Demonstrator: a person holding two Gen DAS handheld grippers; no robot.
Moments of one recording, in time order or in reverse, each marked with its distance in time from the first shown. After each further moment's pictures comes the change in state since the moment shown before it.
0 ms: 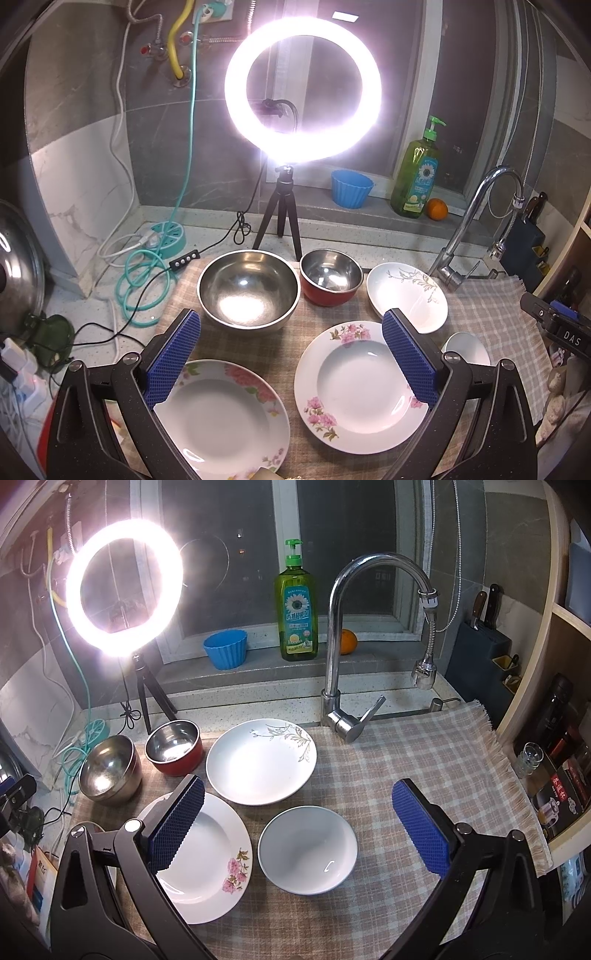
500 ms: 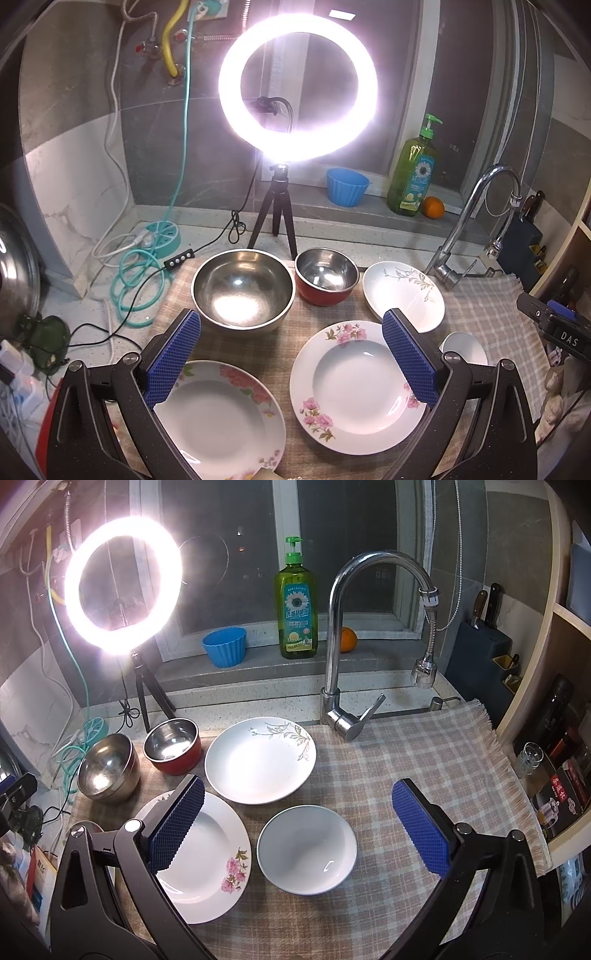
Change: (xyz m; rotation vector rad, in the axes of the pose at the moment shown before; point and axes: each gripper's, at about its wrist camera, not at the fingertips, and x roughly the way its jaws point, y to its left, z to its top) left arm 0.001 0.000 0.000 0.004 0.004 -0.017; right arm 0.003 0.000 -0.001 -0.003 0.007 -0.002
